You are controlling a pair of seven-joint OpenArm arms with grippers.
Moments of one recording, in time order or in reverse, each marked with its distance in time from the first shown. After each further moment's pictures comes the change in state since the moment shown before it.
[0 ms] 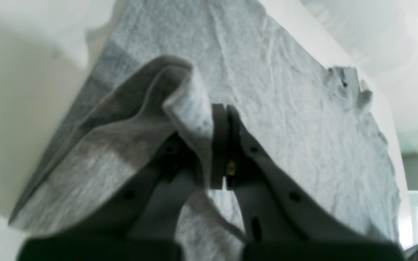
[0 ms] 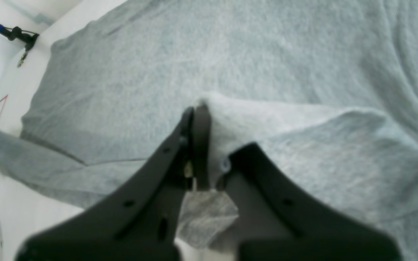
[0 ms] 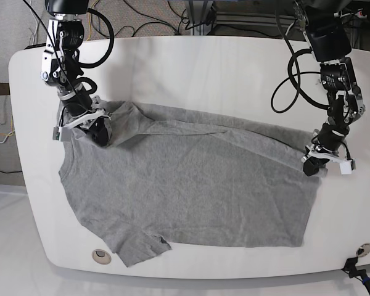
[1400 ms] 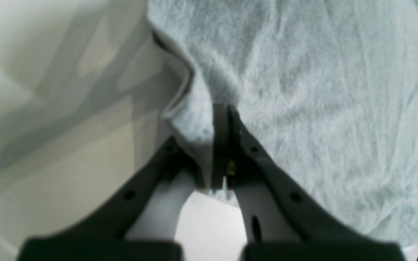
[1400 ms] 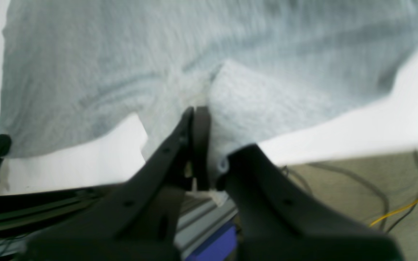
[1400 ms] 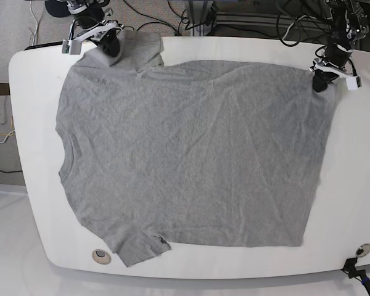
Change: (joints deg) left arm 35.1 -0.3 -5.6 13.4 -1.7 -2.6 -5.2; right arm -38.1 -8.1 5.7 19.6 0.4 0.5 0.4
